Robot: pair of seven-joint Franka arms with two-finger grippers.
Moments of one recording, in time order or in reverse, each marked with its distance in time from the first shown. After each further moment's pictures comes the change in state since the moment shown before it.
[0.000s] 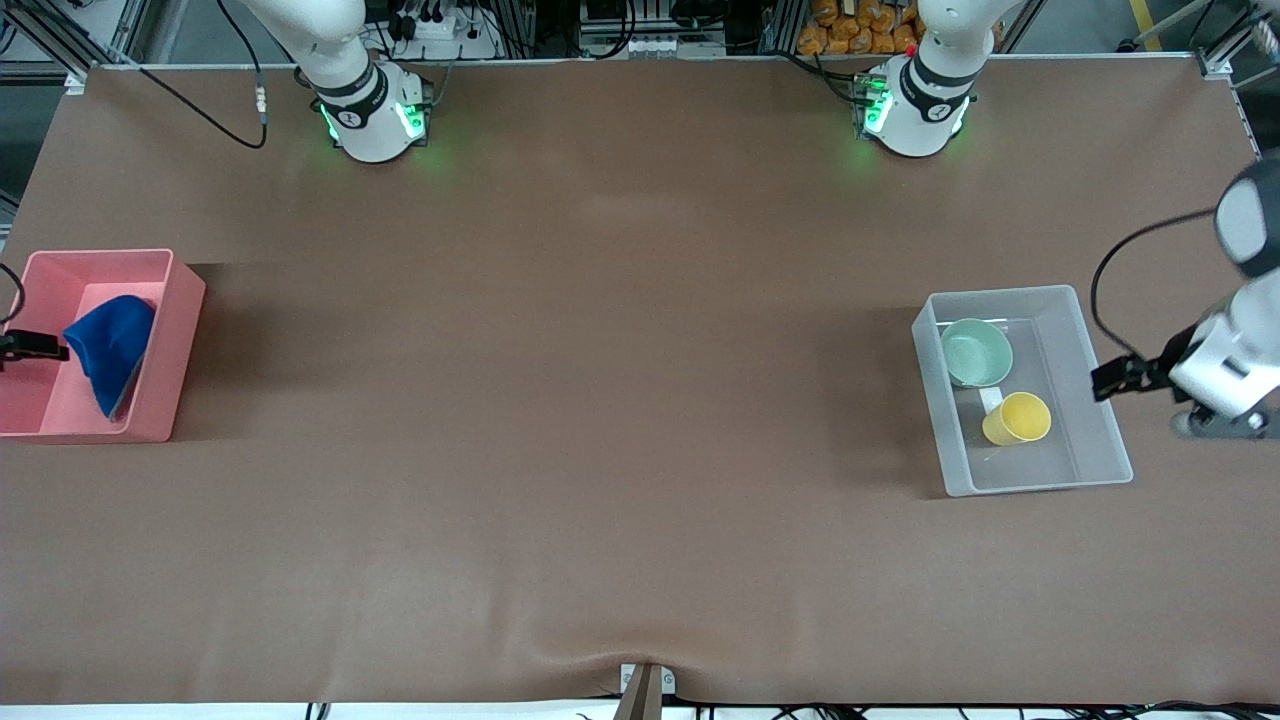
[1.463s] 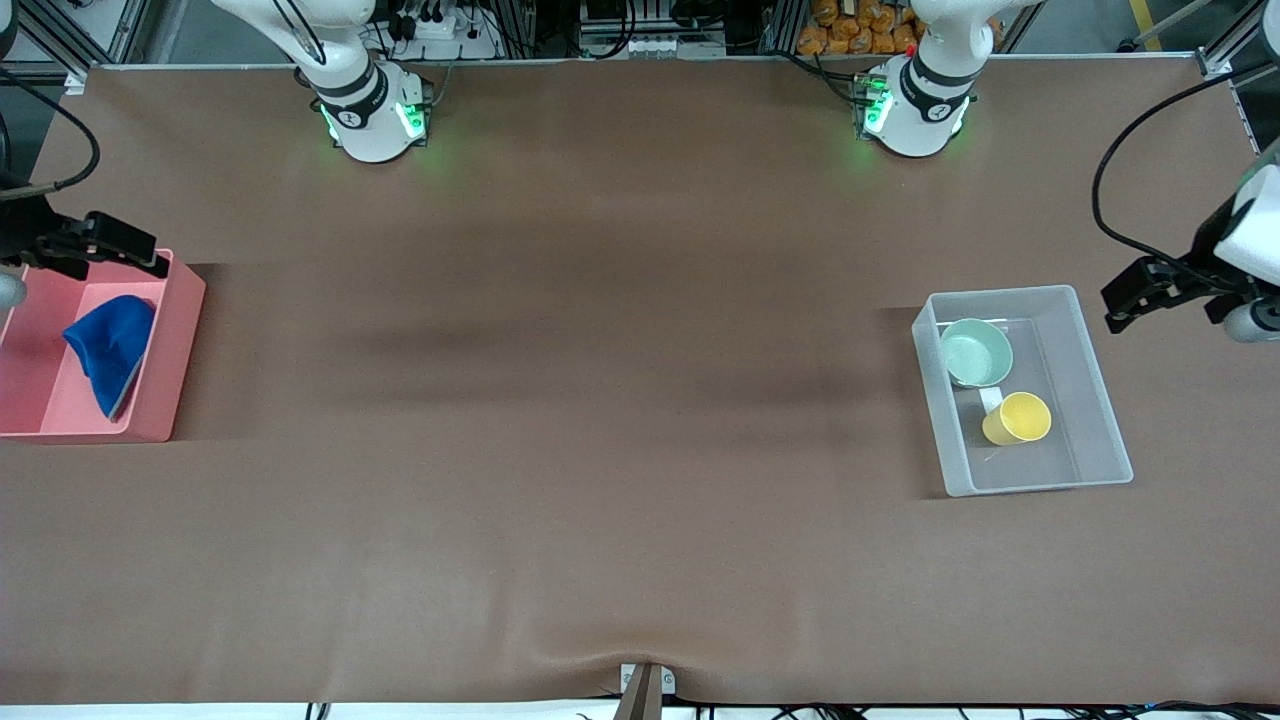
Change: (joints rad) left arm -0.419 -0.122 0.298 0.217 -0.098 -0.275 -0.185; right arm 0.424 -0.438 0.009 -0.015 0.211 -0.358 0.552
